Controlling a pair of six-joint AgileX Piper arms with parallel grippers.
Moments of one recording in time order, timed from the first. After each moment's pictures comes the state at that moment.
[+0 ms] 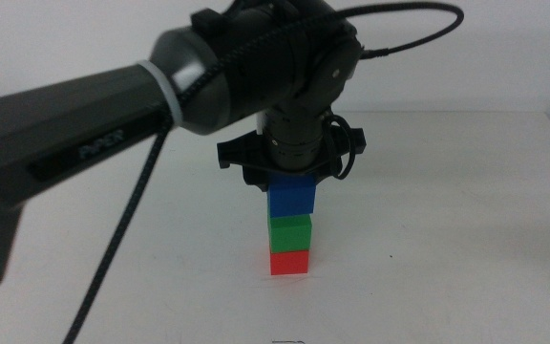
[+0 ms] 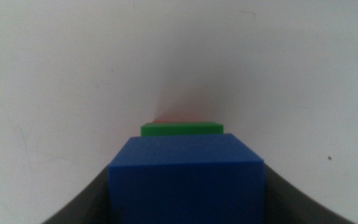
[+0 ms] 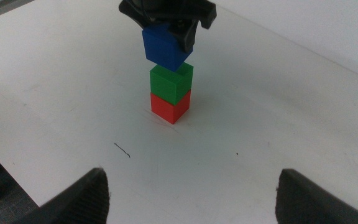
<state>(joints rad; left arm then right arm) -0.80 1.91 -1.76 0.27 1.21 -0.95 0.70 0.50 -0.83 -0.03 0.92 -0.04</state>
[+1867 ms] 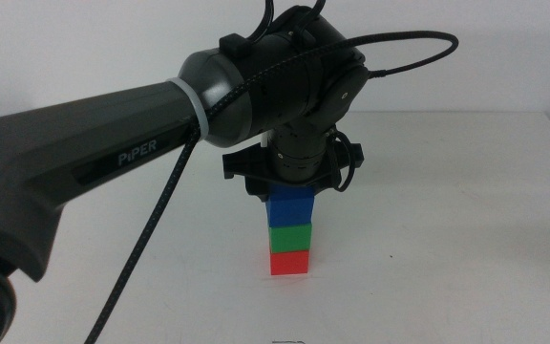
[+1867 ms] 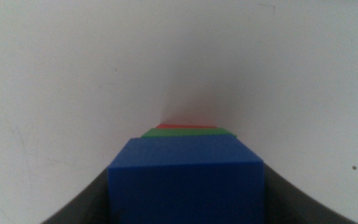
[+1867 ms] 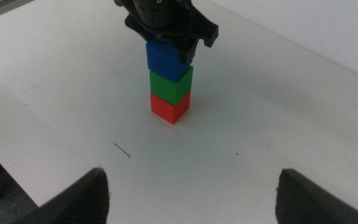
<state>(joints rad) -0.80 1.96 -1.76 0.30 1.21 -0.97 0.70 0.50 -0.83 -0.03 0.92 -0.04</state>
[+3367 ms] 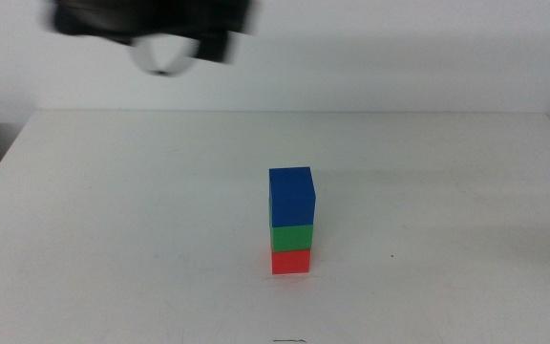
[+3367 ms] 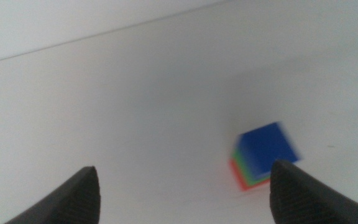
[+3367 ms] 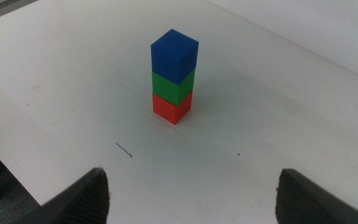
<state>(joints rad) -0.76 1.40 -1.70 0.38 1.26 -0.44 0.70 0.50 -0.83 -0.03 0.92 -0.04</state>
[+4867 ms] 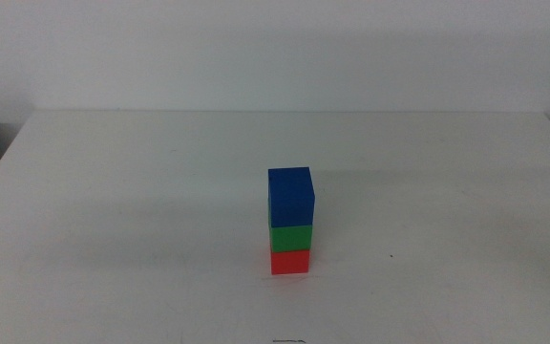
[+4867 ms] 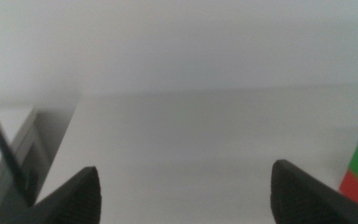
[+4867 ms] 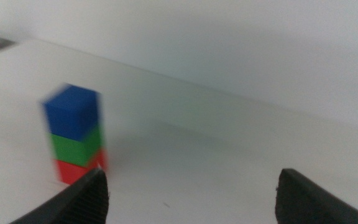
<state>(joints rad) -0.17 0.20 -0.48 0.16 0.58 -0.15 0.42 0.44 -0.50 -0.03 0.40 -0.04</state>
